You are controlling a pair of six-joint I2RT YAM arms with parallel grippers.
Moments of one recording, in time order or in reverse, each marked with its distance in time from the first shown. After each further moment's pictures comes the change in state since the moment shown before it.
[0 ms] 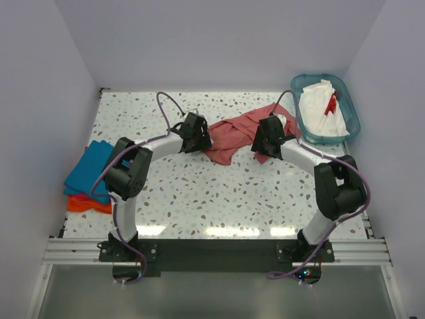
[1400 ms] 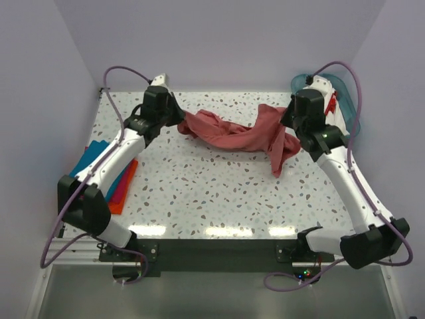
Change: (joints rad) left arm 0.134 -0.419 0.026 -0.097 0.074 0.103; right arm -0.013 -0.391 0.277 -0.256 0.130 -0.070
